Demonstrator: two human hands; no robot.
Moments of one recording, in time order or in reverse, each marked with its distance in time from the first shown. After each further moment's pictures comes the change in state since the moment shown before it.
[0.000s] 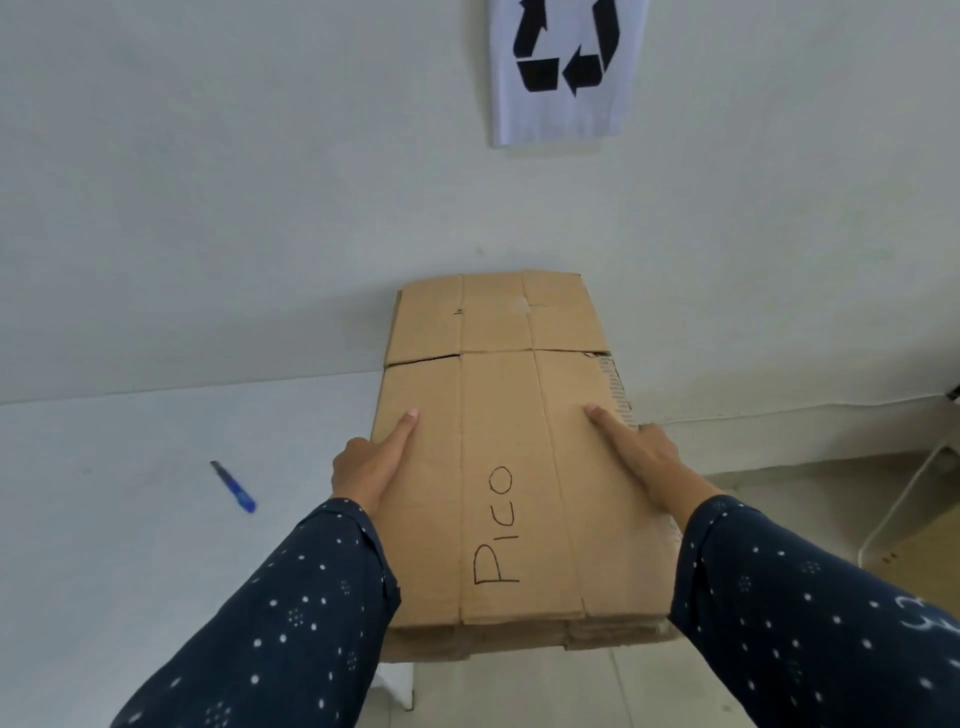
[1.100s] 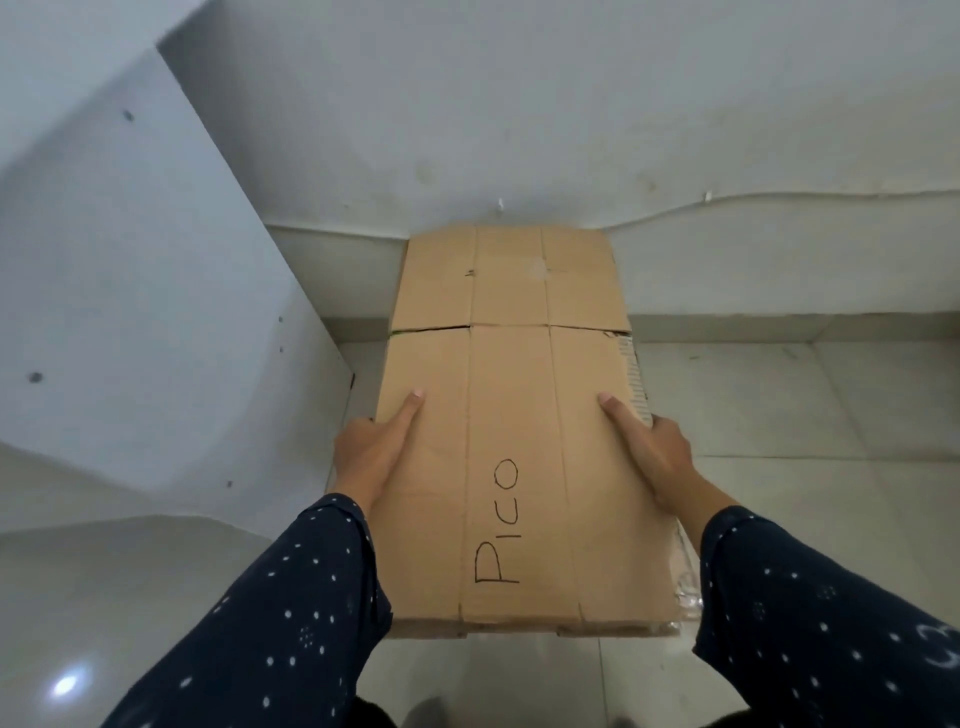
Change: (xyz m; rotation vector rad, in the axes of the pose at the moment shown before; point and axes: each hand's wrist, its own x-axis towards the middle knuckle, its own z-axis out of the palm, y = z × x) left_hand 0.122 -0.363 0.374 0.072 0.077 -0.179; right_hand 0.262 0.440 0.081 -0.065 -0.091 0.100
